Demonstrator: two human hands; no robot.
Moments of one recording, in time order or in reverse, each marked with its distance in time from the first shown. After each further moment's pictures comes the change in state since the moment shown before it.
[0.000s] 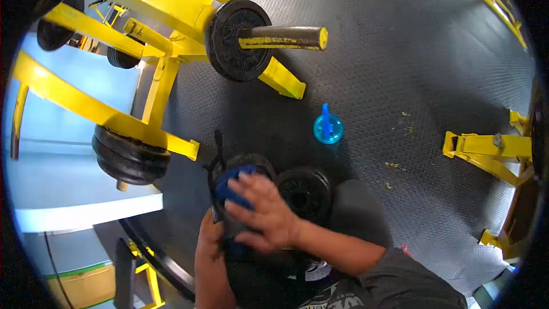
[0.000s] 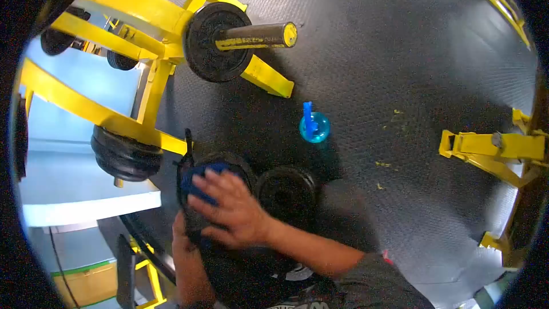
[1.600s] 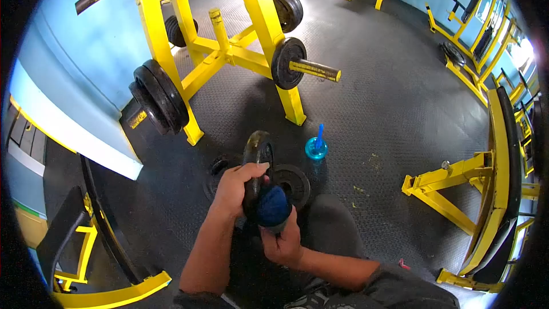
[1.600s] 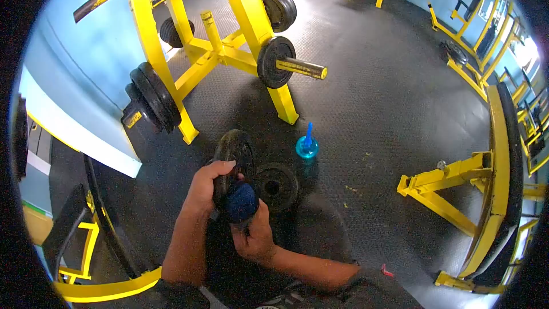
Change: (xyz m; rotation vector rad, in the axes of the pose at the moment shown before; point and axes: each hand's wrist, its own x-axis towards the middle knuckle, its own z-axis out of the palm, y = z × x) left_hand -0.074 0.015 -0.015 -0.053 -0.162 -0.074; right_hand -0.089 -0.154 0.030 0.035 0.162 0.201
